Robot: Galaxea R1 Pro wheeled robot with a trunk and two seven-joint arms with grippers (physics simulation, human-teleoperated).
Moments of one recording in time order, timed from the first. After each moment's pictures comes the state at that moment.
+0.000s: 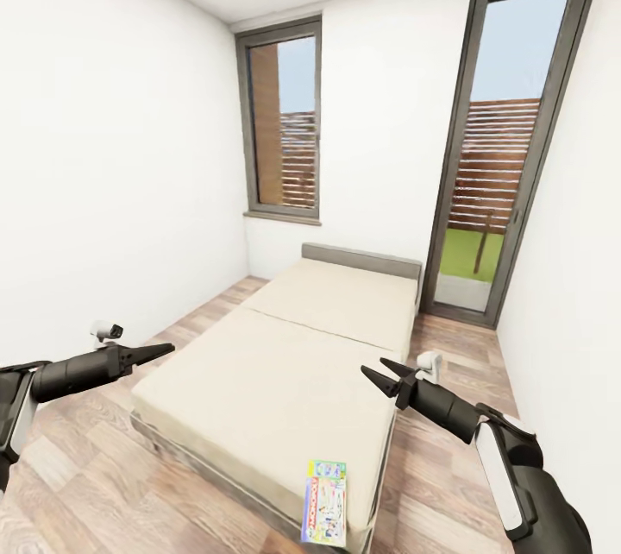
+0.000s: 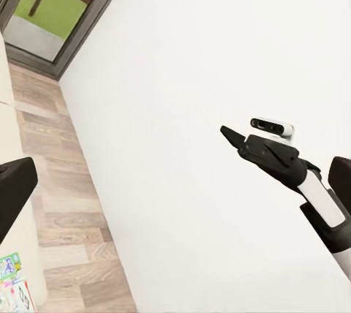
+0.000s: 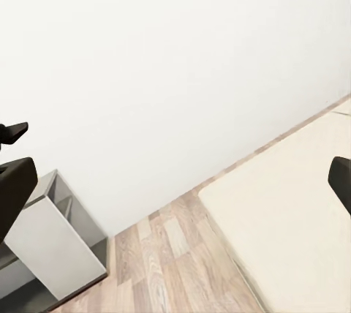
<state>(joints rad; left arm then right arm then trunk) -0.57 0.35 0.38 -1.13 0.05 0.90 -1.57 -0.32 0.00 -0.20 -1.38 -0.25 0.50 0.96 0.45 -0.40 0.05</state>
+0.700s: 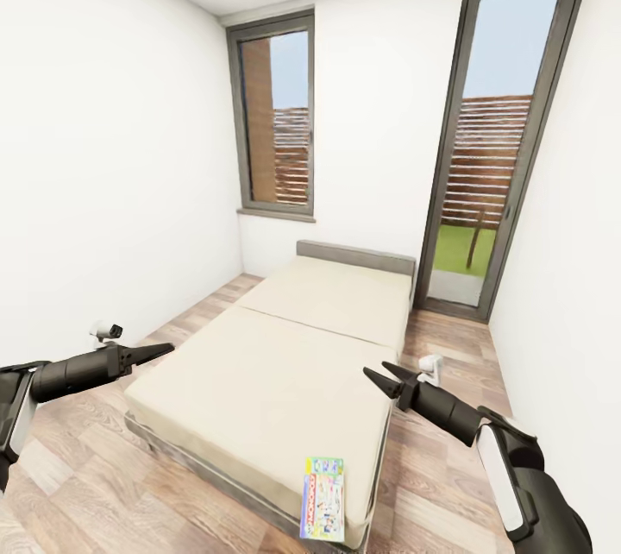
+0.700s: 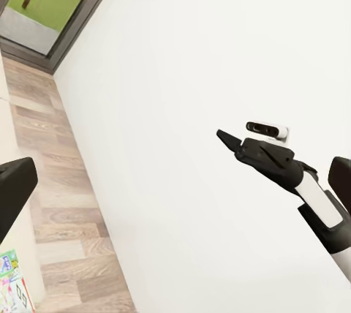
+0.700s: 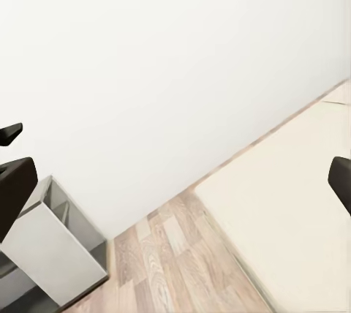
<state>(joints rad) -0.57 0.35 0.38 -1.13 0.05 0.90 -1.57 -0.32 0.00 -0.22 -1.35 -0.26 0.51 0.96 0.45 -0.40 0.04</state>
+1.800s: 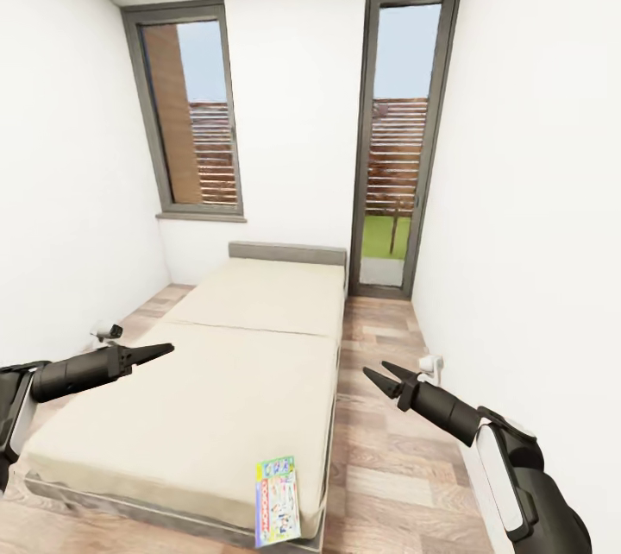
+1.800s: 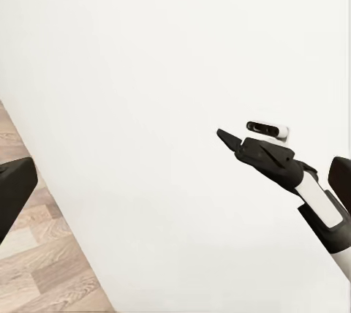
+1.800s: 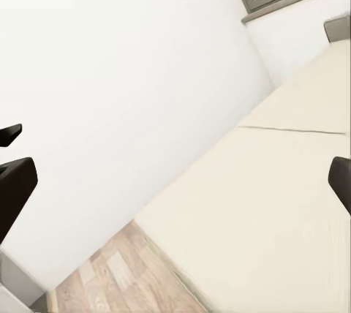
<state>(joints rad) -0.57 0.35 0.38 -1.13 0.05 0.90 -1.57 -0.32 0.00 -0.22 -1.35 -0.26 0.51 0.96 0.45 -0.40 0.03</state>
